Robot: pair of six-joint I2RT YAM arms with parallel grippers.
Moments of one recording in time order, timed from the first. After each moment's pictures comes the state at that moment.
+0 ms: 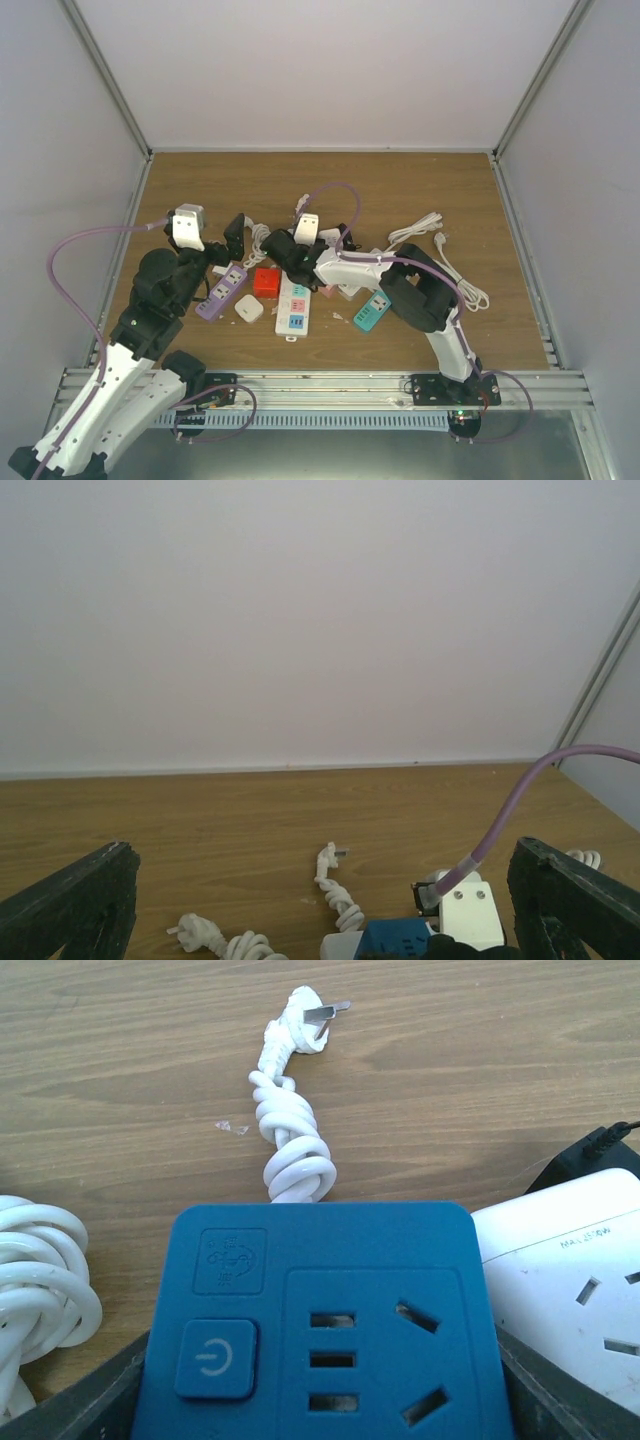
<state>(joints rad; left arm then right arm) -0.46 0.58 0.71 -0.17 -0.20 -0.18 1.00 2.11 1.44 -0.30 0.74 0.89</state>
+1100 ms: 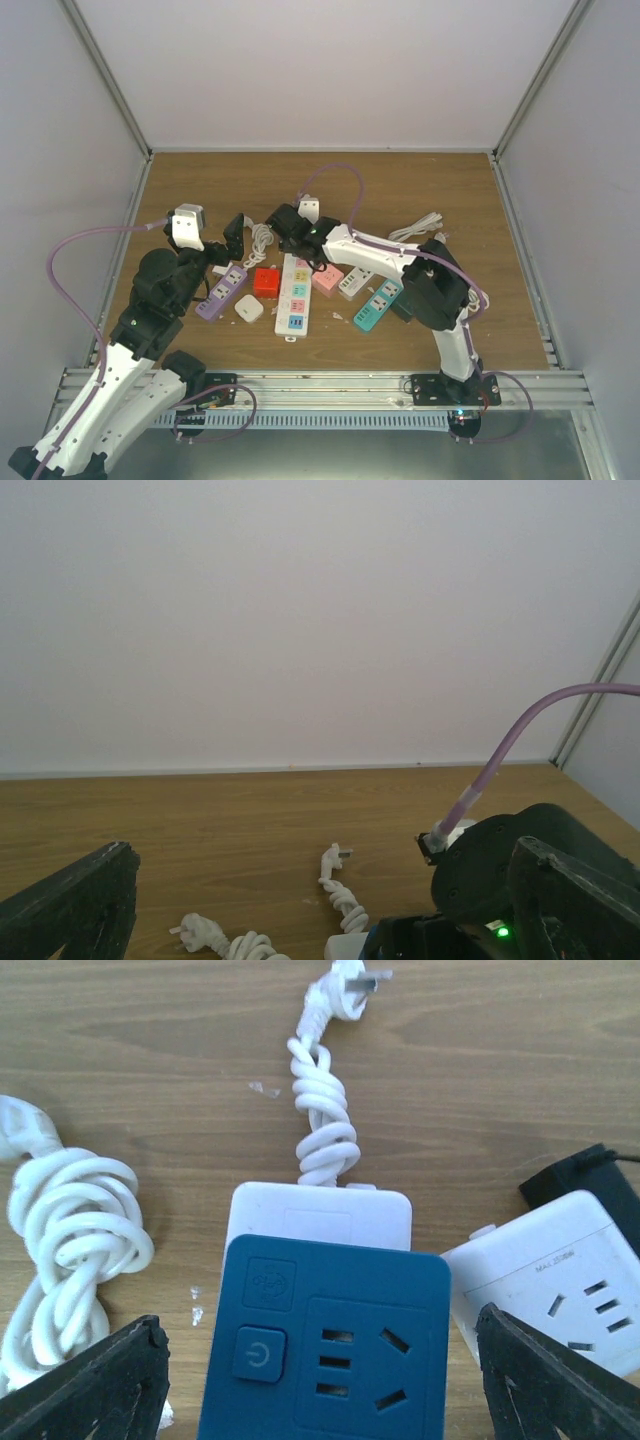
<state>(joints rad) -0.46 0.58 0.71 -0.17 -0.21 -0.18 0.94 2.02 1.62 -0.61 0.50 0.80</state>
